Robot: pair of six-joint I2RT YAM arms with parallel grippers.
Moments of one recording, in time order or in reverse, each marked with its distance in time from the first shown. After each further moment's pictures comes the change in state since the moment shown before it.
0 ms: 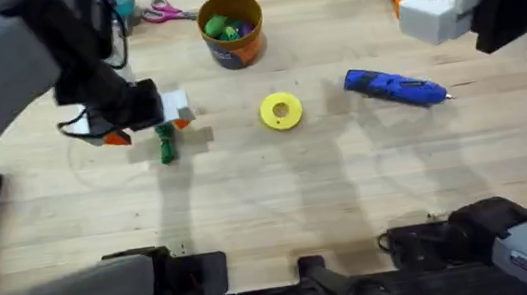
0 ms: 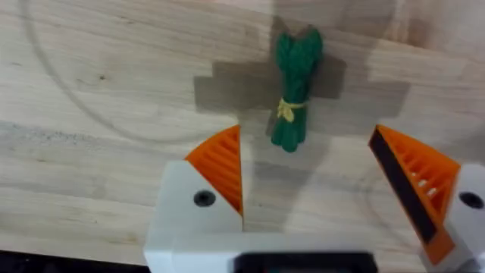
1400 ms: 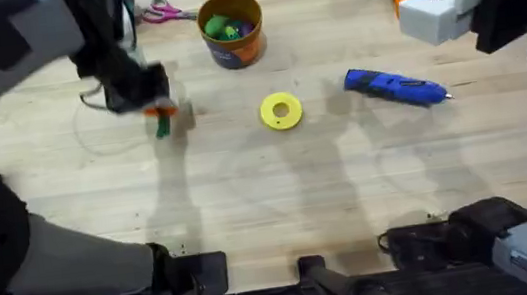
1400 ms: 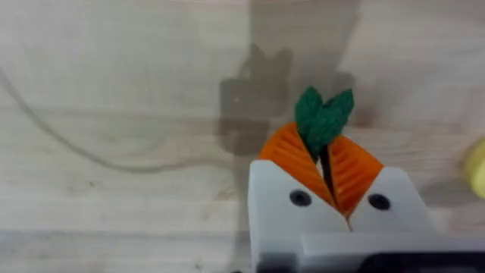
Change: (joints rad) left arm 0.030 0.262 0.119 0.147 0.089 0.087; right arm 0.000 0.000 0.000 -0.001 0.000 0.000
